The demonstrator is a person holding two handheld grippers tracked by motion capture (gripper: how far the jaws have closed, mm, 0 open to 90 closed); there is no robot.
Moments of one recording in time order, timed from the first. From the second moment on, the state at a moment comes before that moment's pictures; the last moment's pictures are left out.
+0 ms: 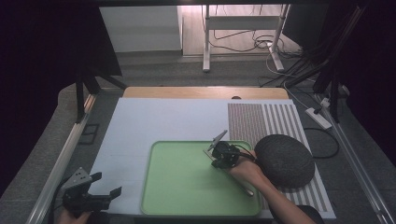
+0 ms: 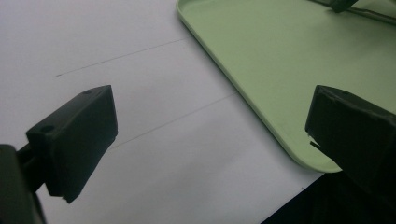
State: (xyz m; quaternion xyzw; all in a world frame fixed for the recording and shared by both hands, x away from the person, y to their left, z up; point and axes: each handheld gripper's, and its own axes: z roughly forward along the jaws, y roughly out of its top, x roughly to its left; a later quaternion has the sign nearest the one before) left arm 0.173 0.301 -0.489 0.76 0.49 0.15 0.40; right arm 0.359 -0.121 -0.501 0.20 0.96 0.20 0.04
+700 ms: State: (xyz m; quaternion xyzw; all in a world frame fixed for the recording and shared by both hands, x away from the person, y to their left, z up) left arm 0.173 0.301 -0.489 0.76 0.49 0.15 0.40; right arm 0.351 -0.176 -0.499 0.26 0.94 0.21 0.01
